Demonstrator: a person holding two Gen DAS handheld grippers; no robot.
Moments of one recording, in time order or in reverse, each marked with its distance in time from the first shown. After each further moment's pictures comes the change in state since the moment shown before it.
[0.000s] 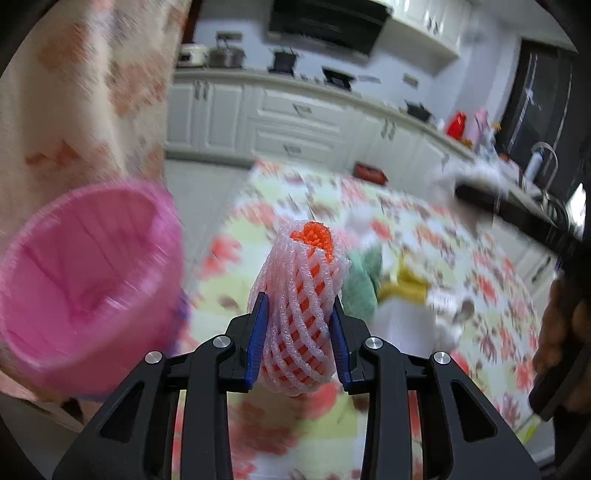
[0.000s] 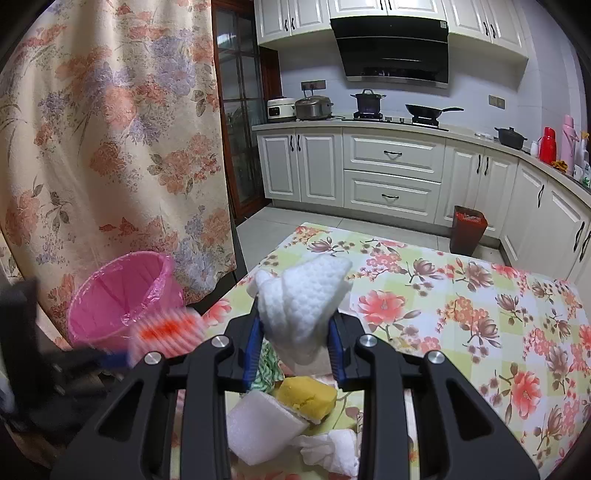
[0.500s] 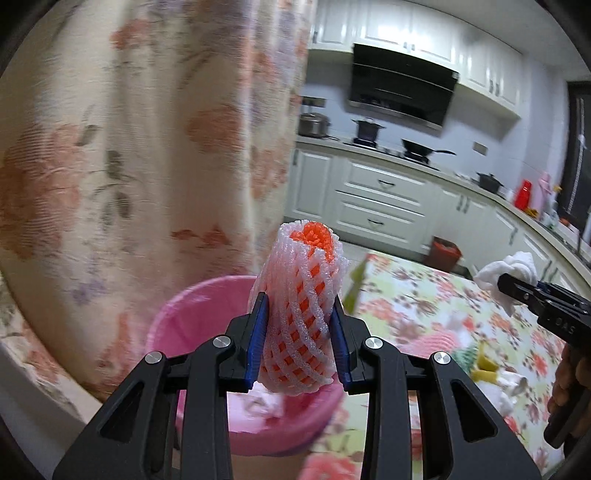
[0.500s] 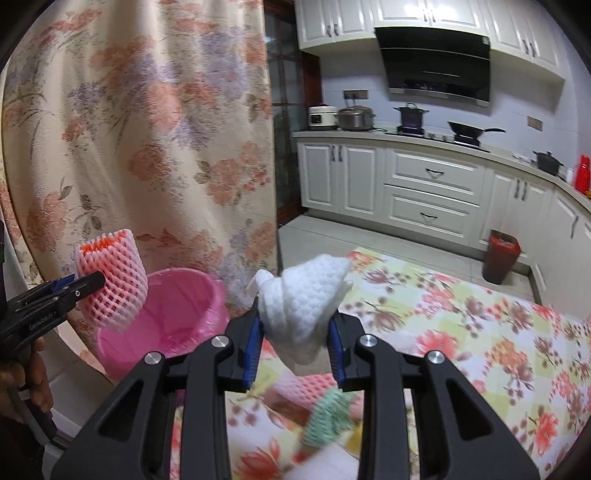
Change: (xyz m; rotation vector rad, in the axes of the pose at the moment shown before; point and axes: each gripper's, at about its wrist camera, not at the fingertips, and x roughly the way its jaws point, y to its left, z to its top) left arm -0.091 0.097 0.046 -0.095 -0.237 0.296; right arm 0.027 0.074 0.044 -0.089 -0.020 0.134
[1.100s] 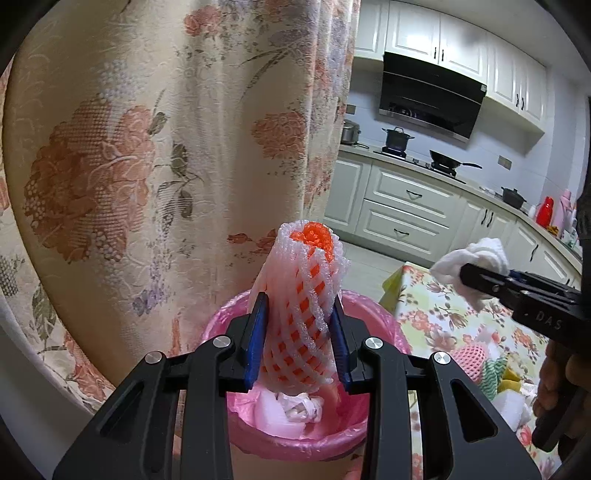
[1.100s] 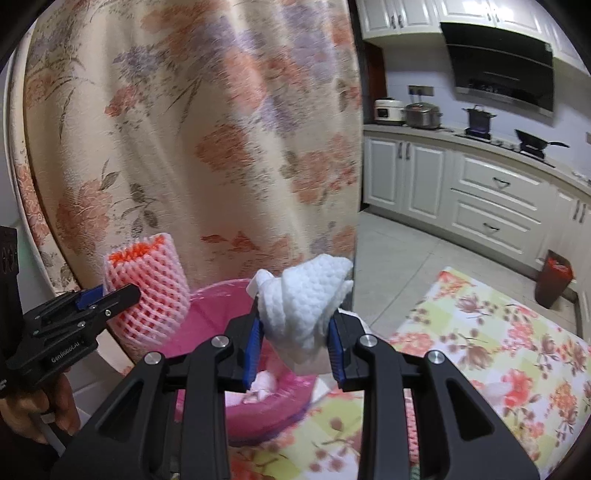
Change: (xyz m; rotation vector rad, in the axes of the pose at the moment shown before) left arm -0.005 0.049 0.004 -0.053 -0.017 0.075; right arm 0.066 0.092 0.035 -0.078 0.062 0.220
